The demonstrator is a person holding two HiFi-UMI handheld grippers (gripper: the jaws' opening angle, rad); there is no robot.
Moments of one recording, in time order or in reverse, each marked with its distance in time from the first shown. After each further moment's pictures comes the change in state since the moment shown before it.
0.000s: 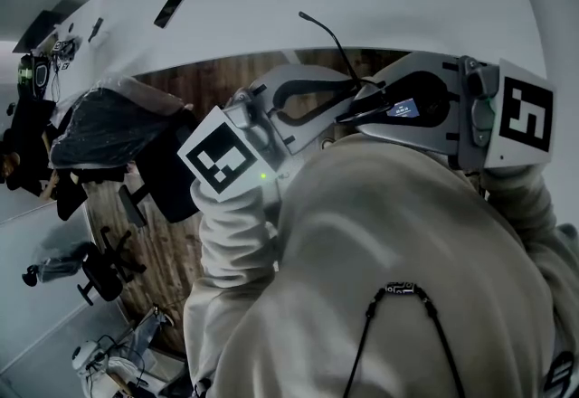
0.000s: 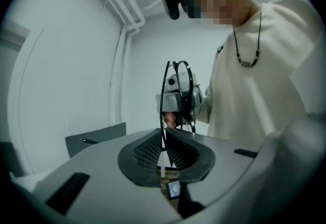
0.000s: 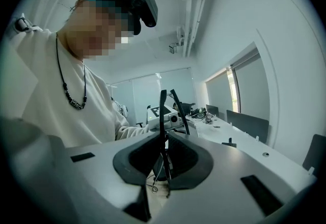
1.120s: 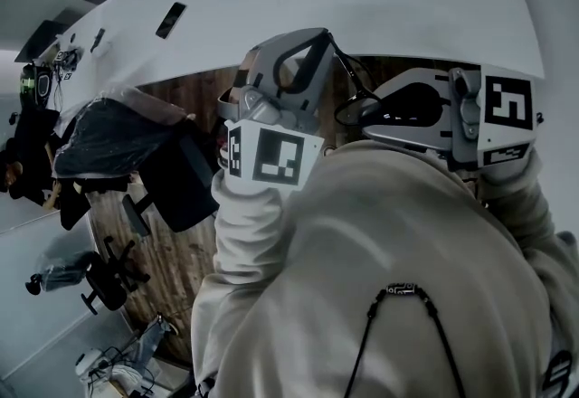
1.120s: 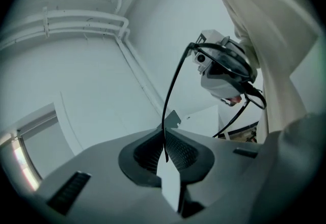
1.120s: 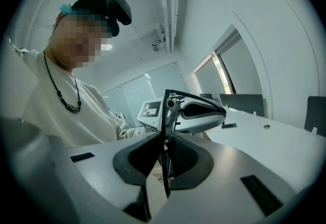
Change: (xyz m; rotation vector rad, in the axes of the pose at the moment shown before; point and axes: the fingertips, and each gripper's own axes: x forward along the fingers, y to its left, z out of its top) left arm -0.002 0.081 -0.004 0.483 0.225 0.527; right arm -0.005 -0.009 -0.033 0.232 0.032 -0.038
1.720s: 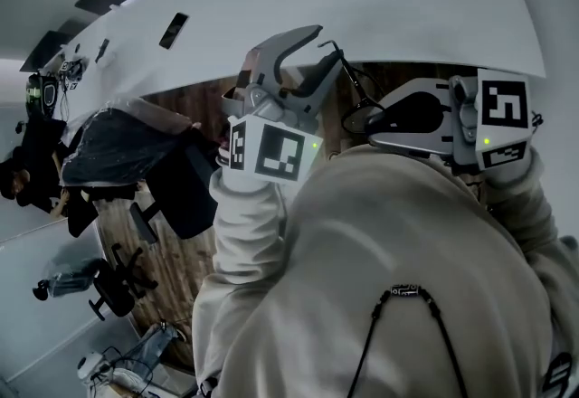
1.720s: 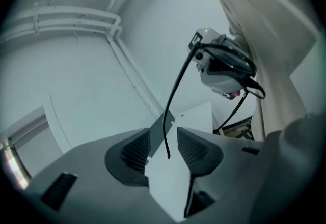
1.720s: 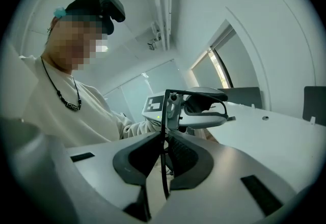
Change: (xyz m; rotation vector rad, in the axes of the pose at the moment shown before) left arm 0.015 -0.008 -0.006 0.056 0.021 -0.087; right arm -0.011 -0.003 -0.014 0.062 0.025 -0.008
